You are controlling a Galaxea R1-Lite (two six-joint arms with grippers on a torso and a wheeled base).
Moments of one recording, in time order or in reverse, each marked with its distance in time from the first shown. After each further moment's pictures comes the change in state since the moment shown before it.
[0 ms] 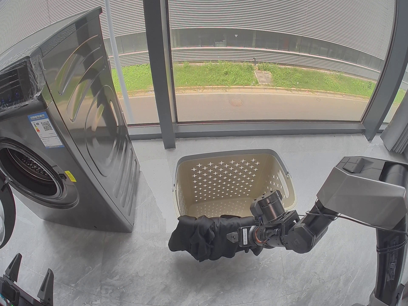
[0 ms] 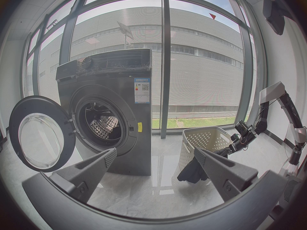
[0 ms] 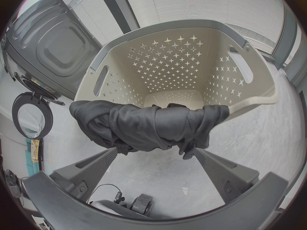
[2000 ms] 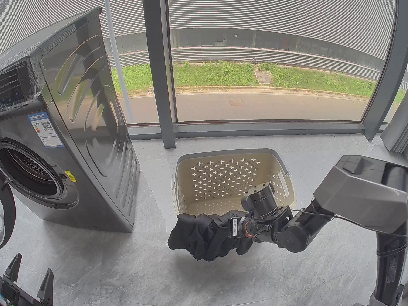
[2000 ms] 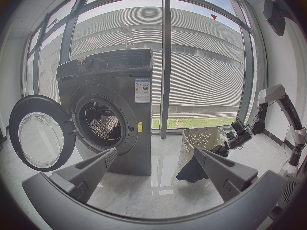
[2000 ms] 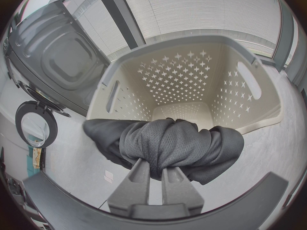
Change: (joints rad) left arm 0.000 0.000 0.000 0.000 0.002 -0.007; right arm 0.046 -0.002 -0.077 -0.039 -0.048 0.040
